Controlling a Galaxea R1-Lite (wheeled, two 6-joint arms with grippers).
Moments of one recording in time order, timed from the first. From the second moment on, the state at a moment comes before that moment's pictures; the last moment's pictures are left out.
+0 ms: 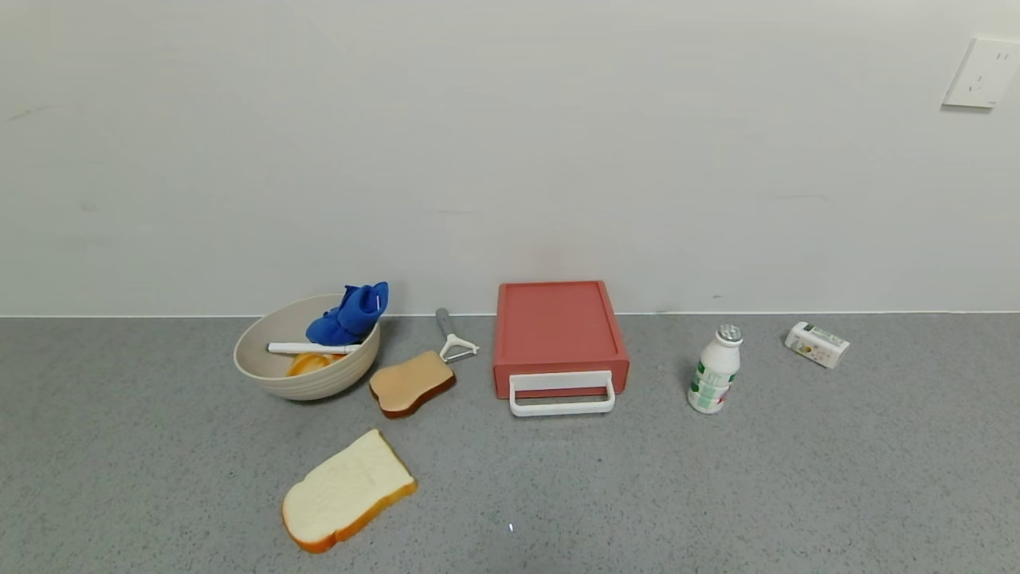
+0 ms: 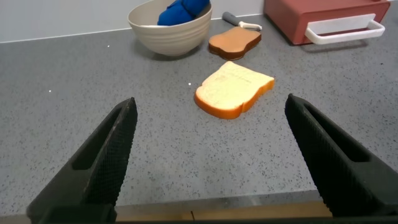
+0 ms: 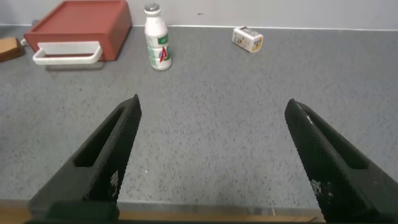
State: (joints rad) left arm 0.00 0.00 0.00 0.00 -0.01 0.05; right arm 0.01 0.12 -0.20 0.14 0.01 0.03
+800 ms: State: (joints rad) left arm 0.00 0.00 0.00 0.00 -0.01 0.05; right arm 0.13 1.11 -1.01 0.22 0.07 0.05
